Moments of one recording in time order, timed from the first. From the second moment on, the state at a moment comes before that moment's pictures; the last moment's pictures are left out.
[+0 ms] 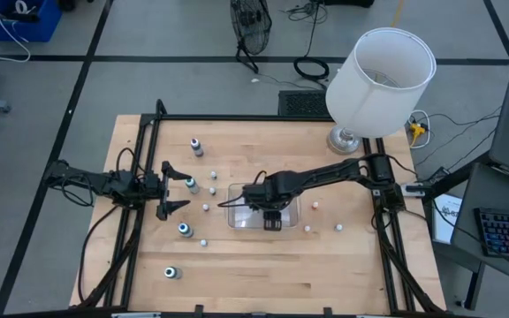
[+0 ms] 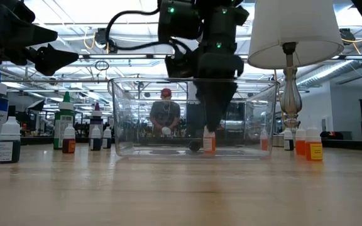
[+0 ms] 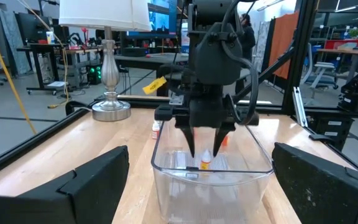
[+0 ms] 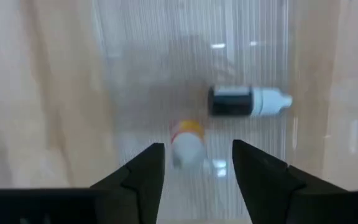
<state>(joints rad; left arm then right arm) -0.25 0.05 0.02 0.06 -0.27 -0.03 0.07 2.06 1.58 -0.94 -0.03 0.15</state>
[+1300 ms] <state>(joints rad) -0.25 0.05 0.02 0.06 -0.27 -0.03 -0.26 1.39 0.93 -0.98 0.17 0.42</state>
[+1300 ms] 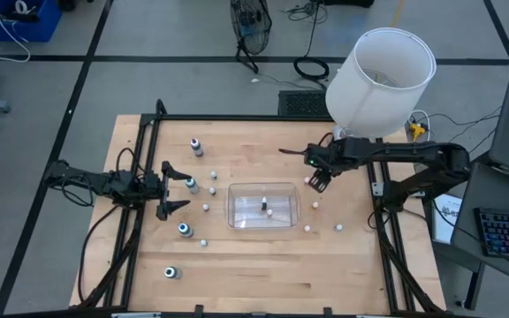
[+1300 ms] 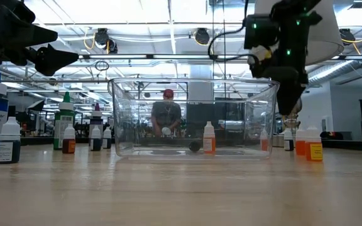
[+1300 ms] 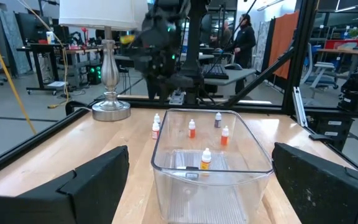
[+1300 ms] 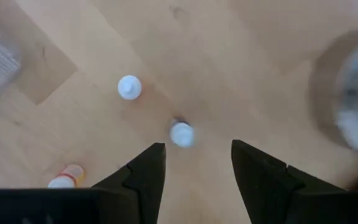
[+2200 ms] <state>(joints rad) -0.25 0.05 0.02 0.06 -0.27 -0.03 -0.30 1.38 0.74 -0.70 0.08 0.38</state>
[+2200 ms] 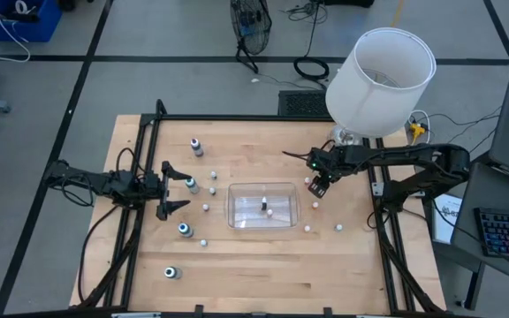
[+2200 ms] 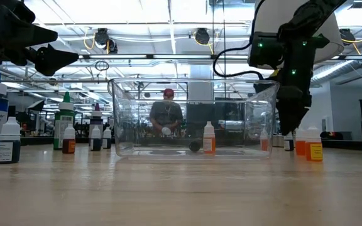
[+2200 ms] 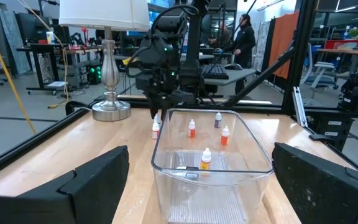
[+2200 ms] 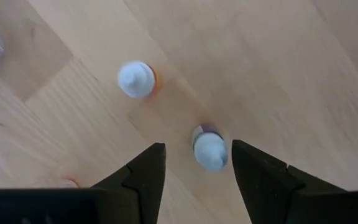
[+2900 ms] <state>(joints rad) -0.25 0.05 0.02 0.06 -0.27 -0.03 -0.34 1.38 0.74 -0.70 0.08 0.36</state>
